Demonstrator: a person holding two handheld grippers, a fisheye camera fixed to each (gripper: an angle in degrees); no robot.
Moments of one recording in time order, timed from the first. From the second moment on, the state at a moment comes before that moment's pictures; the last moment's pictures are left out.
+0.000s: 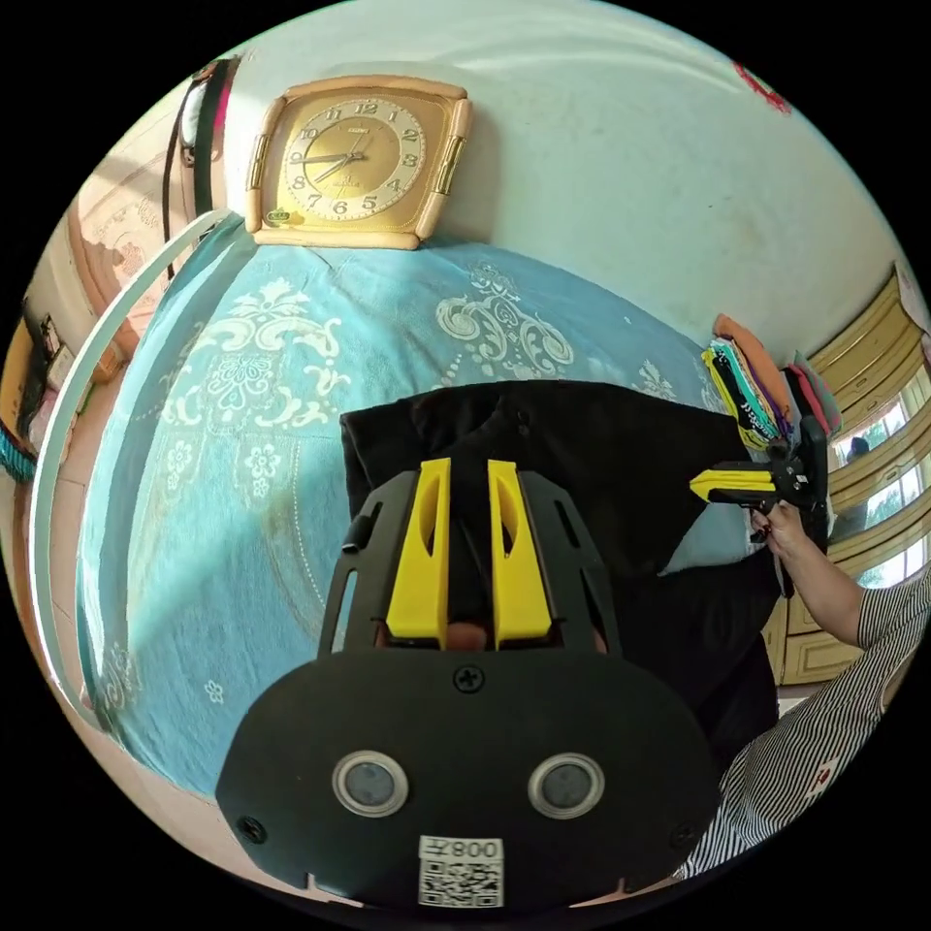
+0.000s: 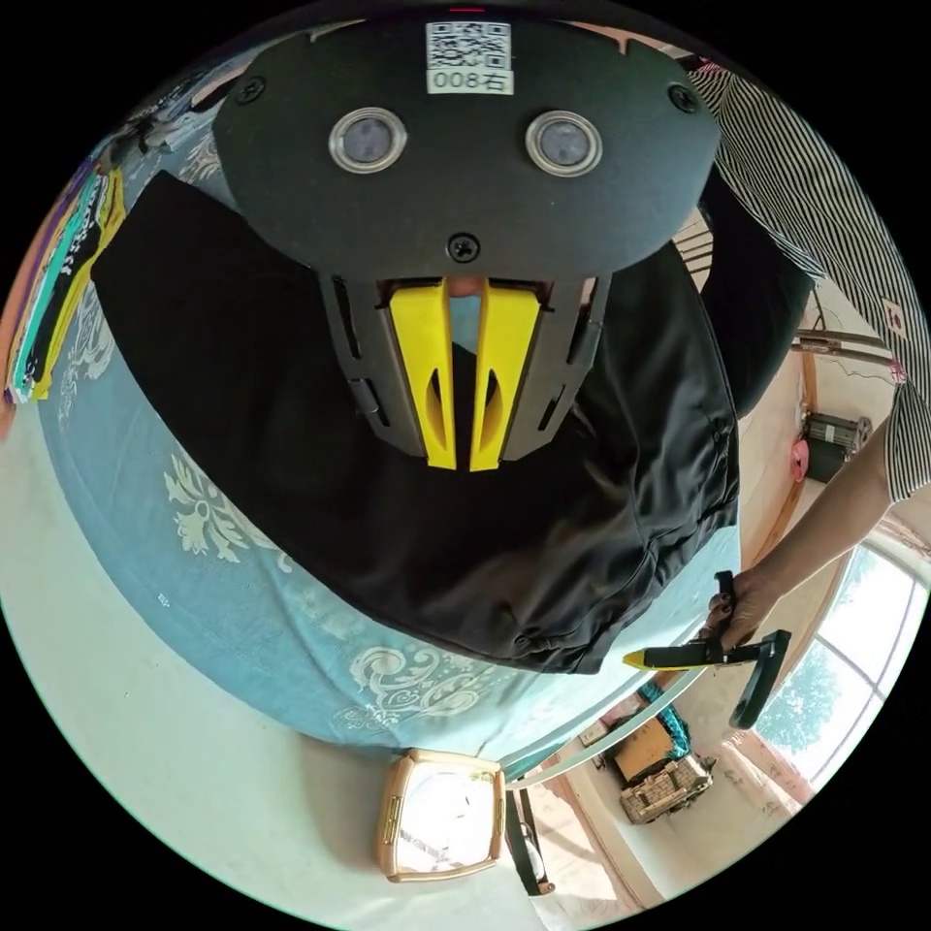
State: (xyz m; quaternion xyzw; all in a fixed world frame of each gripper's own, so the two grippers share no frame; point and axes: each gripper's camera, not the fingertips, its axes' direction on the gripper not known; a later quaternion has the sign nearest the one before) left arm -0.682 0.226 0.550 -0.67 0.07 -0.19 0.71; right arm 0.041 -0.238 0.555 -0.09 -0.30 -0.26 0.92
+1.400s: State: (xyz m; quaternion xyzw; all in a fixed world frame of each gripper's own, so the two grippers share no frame) left arm -0.641 0.188 0.724 -0.81 0.11 0.02 0.58; right arm -0.132 -0.356 0.577 -0.19 -0.22 -0.30 0.91
